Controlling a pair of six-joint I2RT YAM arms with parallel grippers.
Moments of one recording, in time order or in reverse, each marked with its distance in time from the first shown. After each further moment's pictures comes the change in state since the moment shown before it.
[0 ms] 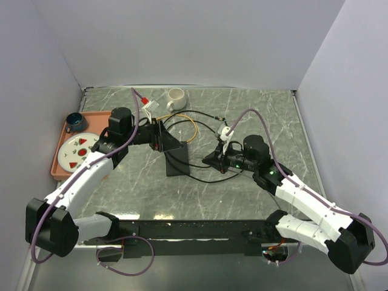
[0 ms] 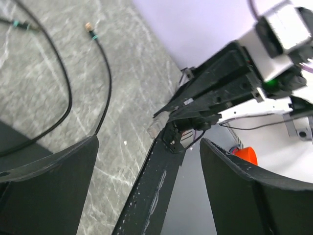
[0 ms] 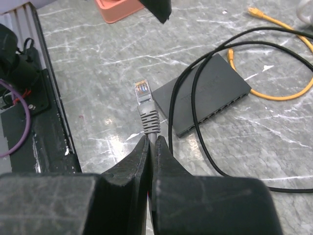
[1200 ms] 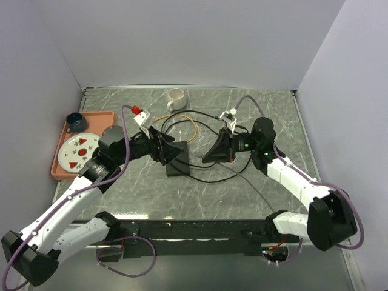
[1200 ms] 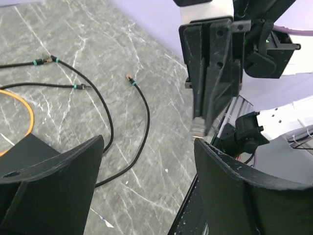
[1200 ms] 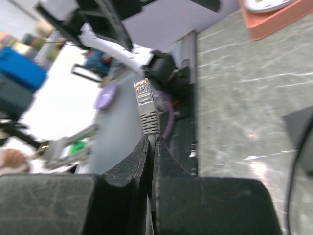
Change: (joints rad) left arm -0.209 -0.306 -0.067 -0.002 -0.418 0.220; right arm -0.260 0.238 0.037 0.522 -0.814 0.692
